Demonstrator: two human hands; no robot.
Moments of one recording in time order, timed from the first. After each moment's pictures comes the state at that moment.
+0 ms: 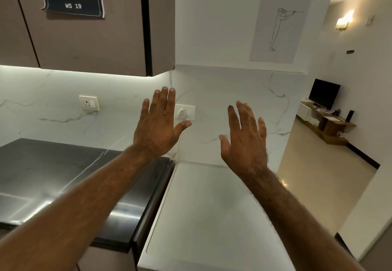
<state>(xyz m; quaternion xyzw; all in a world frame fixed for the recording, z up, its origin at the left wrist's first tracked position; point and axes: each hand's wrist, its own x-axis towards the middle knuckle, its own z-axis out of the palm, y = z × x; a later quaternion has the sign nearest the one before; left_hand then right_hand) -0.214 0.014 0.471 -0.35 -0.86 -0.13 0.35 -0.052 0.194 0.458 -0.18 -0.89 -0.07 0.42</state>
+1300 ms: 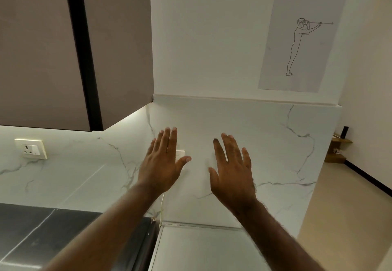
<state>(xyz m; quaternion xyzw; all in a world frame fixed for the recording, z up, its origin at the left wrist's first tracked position) -0.460 0.205 0.442 -0.40 -0.85 -0.21 0.27 -0.303 0.352 0.442 -0.18 -0.90 -0.06 0.38</state>
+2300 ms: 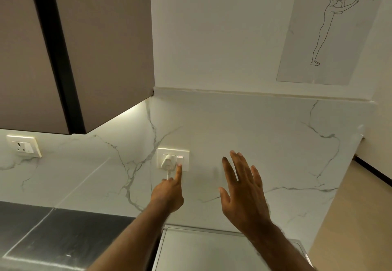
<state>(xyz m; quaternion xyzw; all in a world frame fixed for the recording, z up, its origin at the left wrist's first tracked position) -0.515 0.255 0.335 -0.31 -0.94 -0.12 0.03 -0.331 0.390 0.382 -0.17 -0.92 -0.04 0.35</state>
